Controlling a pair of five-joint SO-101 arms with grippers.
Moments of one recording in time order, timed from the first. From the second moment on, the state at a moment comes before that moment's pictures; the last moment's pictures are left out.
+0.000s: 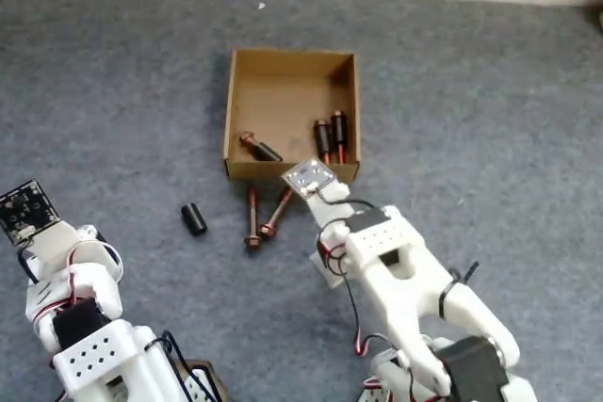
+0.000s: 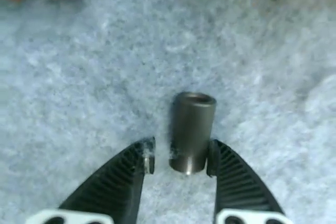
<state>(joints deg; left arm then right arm) -40.2 -81.4 87.1 43.1 5.9 -28.8 -15.7 55.7 48.0 18.1</state>
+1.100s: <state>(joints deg) -40.0 -81.4 87.1 43.1 5.9 -28.2 -39.7 53.1 58.9 23.3</state>
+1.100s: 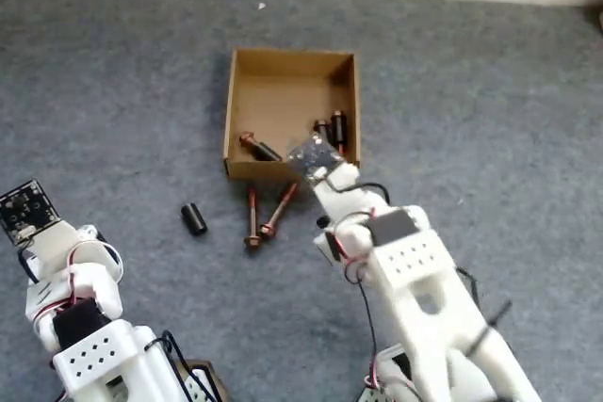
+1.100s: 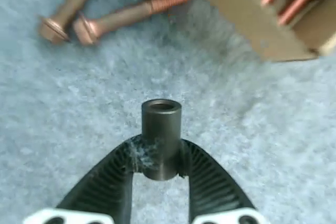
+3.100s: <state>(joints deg) 20.4 13.2 12.9 72.0 -0.7 -2.2 -58.1 74.3 40.8 2.8</state>
